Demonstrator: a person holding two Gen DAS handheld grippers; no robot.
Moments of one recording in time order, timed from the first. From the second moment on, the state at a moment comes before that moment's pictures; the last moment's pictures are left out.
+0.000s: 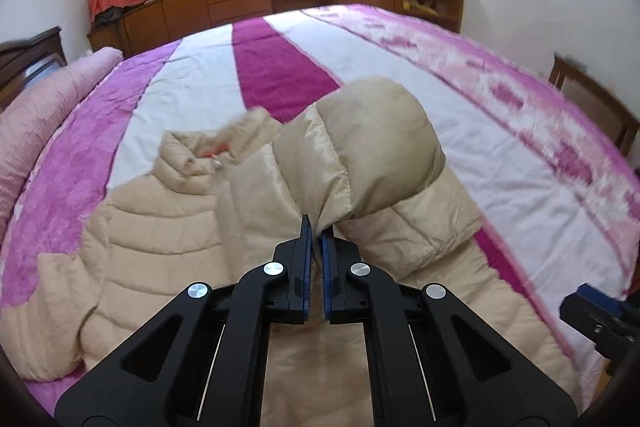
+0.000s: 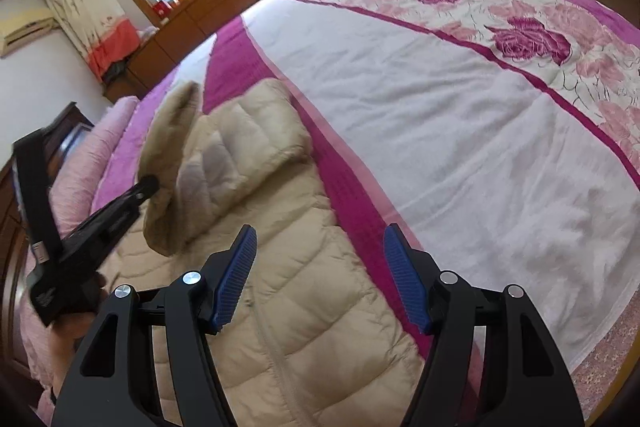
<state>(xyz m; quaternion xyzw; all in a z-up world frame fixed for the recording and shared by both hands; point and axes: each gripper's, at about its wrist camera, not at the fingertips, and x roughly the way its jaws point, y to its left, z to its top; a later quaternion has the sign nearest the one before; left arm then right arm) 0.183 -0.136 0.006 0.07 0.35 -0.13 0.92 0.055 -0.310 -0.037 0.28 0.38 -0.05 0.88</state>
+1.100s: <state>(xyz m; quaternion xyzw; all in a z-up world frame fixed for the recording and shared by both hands) 0.164 0.080 -0.060 -0.08 0.44 -0.05 0.89 0.166 -0.271 -0.059 0.29 0.45 0.01 0.84</state>
